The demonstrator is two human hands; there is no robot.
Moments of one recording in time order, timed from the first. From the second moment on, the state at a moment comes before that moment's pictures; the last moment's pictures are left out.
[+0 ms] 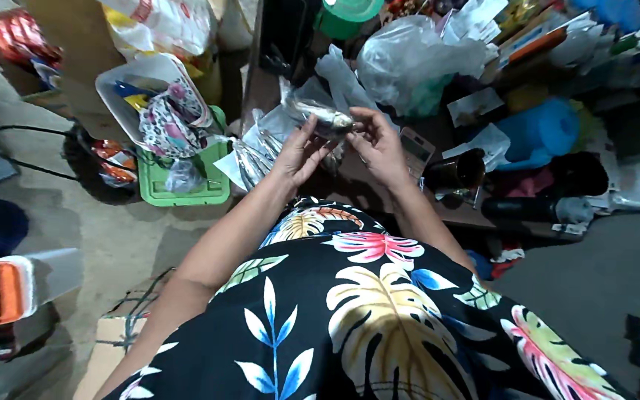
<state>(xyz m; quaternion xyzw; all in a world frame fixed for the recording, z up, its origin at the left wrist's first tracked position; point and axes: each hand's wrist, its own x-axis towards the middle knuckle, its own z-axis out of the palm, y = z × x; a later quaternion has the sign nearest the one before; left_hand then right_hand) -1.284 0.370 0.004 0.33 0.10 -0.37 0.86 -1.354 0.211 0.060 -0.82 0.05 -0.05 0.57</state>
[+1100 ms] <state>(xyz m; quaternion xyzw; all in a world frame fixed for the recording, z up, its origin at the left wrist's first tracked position) -1.293 0.370 0.027 0.56 -0.18 -0.25 0.77 -1.375 0.207 0.041 -0.66 0.12 0.00 0.74</state>
